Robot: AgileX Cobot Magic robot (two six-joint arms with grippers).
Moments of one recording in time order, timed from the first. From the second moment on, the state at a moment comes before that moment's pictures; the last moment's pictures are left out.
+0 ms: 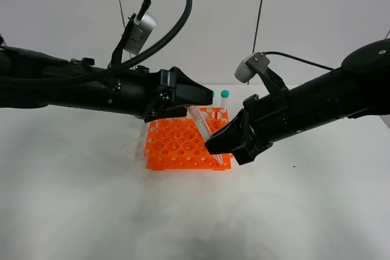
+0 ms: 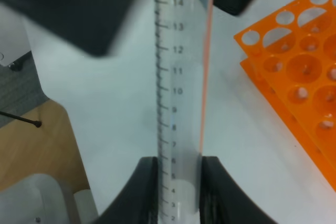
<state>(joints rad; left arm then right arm) -0.45 1.55 -0.89 -1.54 0.61 1.12 0.40 1.49 -0.87 1.11 0.79 -1.32</state>
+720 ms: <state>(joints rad) -0.45 1.55 -0.89 -1.58 0.64 1.16 0.40 1.49 -0.87 1.09 0.76 -1.28</state>
